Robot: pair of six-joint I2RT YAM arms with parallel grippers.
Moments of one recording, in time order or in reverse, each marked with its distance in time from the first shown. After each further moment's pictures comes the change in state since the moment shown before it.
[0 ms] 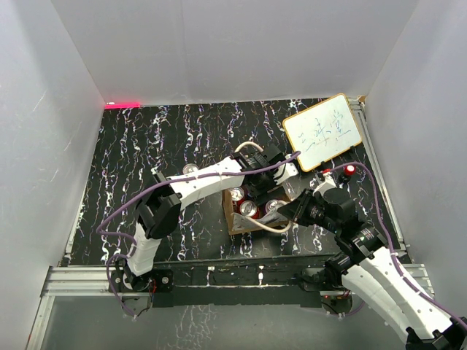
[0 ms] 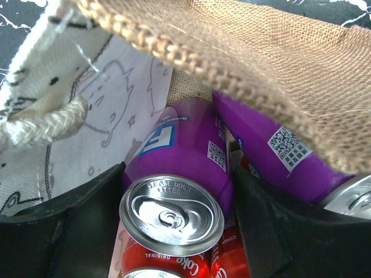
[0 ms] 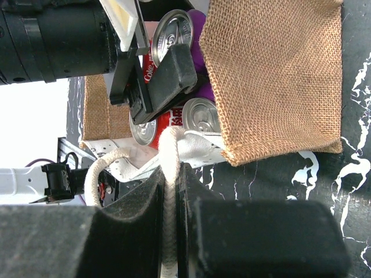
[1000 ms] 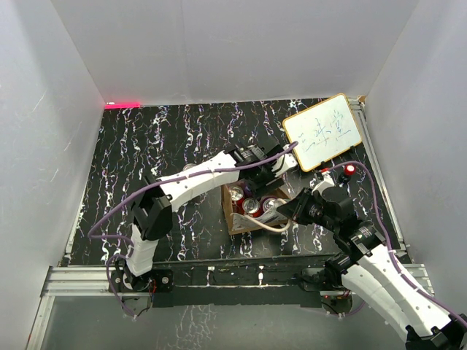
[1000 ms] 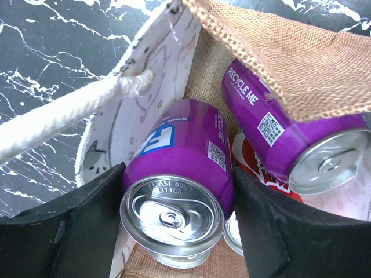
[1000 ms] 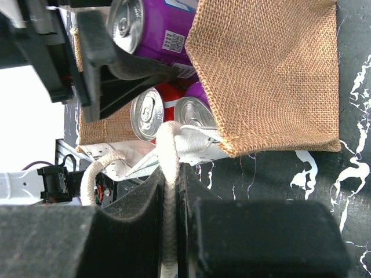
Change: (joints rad) left arm 0.006 -0.040 0.077 -0.089 -0.041 -0.024; right arm 0.000 0.027 -0.003 0.021 0.000 -0.005
